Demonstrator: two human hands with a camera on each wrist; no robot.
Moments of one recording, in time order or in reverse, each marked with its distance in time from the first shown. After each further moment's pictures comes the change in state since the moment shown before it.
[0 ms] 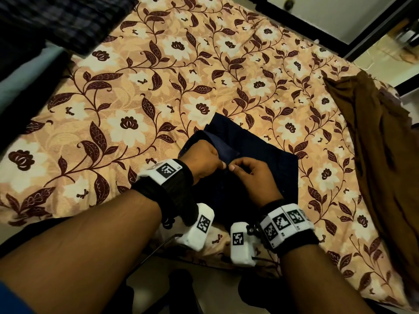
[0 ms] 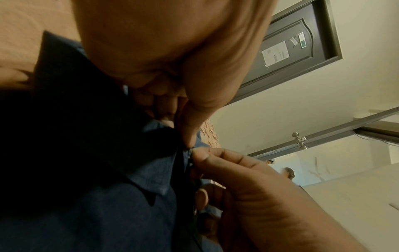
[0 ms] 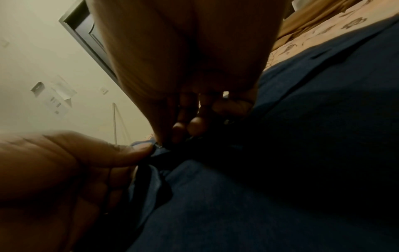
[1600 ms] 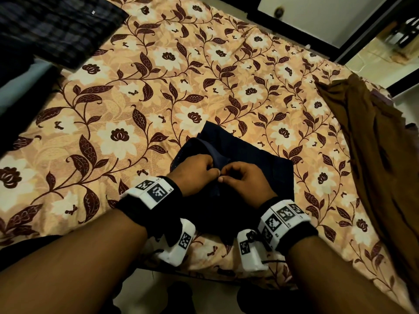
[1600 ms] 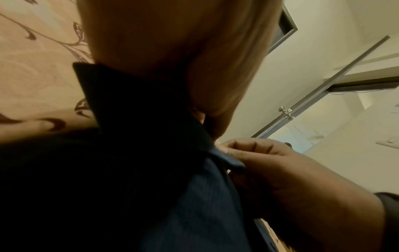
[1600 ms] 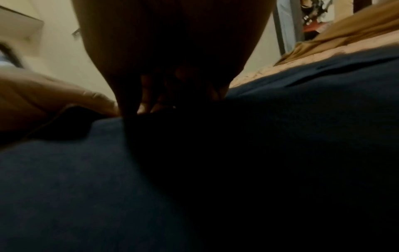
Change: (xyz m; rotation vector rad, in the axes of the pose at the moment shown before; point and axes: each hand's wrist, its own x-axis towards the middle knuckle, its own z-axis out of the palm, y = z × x) left_hand 0.013 -0.009 -0.003 0.439 -0.054 0.233; right_hand 0.016 -0.001 -0.008 -0.131 -0.132 -0.101
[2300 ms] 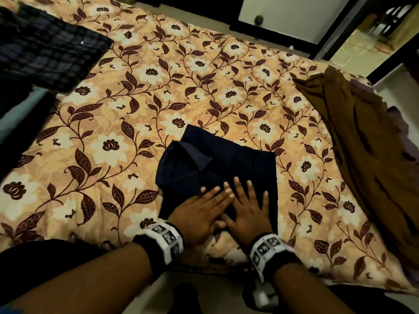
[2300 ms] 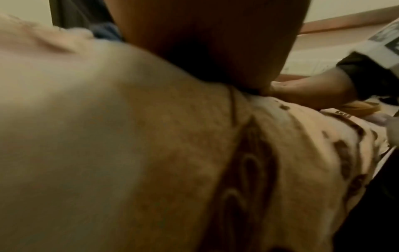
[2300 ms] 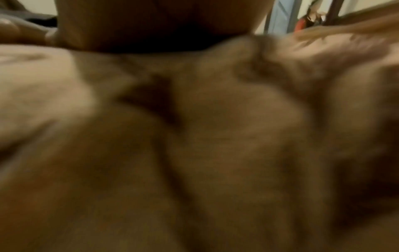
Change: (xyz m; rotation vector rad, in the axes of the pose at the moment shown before) left_hand -0.049 -0.018 0.096 0.697 -0.084 0.449; right_hand -0.091 0.076 0.020 -0.788 -0.007 0.113
